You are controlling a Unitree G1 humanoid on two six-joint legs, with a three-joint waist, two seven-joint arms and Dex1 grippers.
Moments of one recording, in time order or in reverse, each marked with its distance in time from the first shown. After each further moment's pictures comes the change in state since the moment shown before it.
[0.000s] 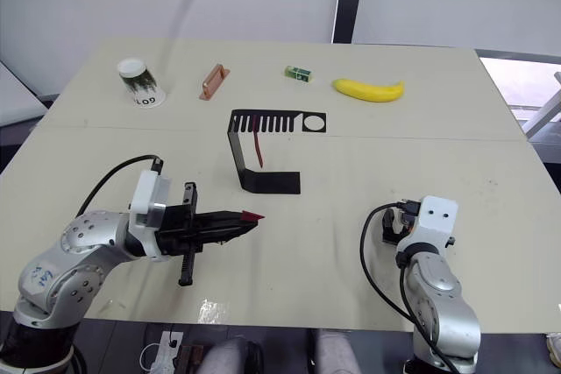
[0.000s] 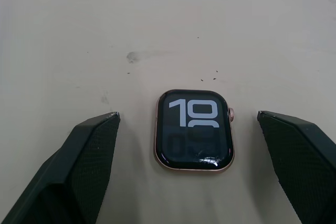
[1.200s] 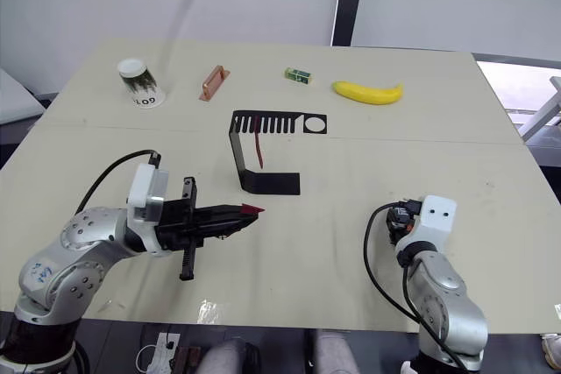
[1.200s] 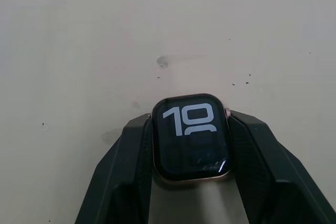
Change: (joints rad) left arm -0.022 -0.005 0.005 0.006 -0.014 -0.003 0.014; right arm -0.024 -0.021 -0.077 0.056 0.162 -0.007 0.164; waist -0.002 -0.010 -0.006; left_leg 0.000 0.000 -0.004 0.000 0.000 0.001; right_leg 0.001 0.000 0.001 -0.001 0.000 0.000
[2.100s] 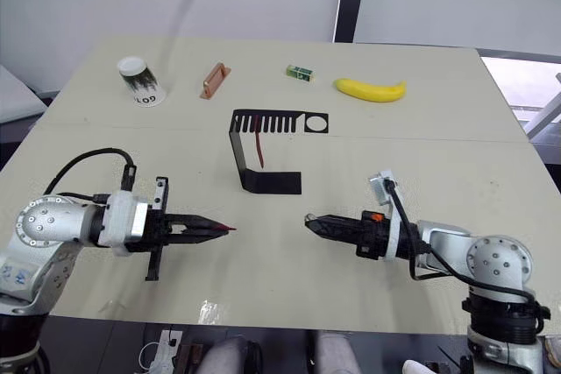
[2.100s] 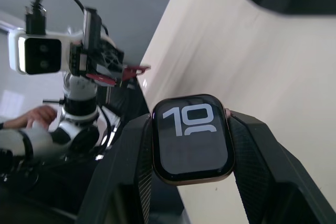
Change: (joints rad) left arm -0.026 0.182 0.000 0.123 0.308 -0.463 -0.302; right arm -0.322 -0.448 0.122 0.253 1.016 0.592 0.483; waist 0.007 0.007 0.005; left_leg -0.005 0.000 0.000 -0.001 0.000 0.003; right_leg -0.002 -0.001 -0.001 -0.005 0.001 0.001
